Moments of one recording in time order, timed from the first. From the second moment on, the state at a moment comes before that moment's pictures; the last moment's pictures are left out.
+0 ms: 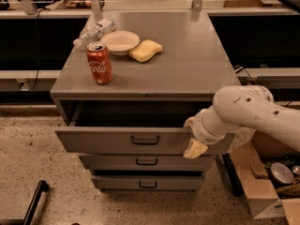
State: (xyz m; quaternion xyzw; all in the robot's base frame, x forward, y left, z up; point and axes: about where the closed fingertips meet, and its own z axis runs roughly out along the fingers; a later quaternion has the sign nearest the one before) arm 0.518 -0.134 0.667 -0.67 0.71 0.02 0.21
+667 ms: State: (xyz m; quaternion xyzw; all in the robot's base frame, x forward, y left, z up) arm 0.476 -0.137 0.671 -0.67 0.72 0.05 0.19
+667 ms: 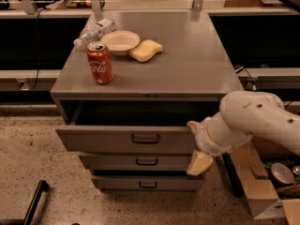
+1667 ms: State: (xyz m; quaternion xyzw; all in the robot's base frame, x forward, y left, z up) arm 0.393 -0.133 0.713 -0.67 0.71 0.10 0.19
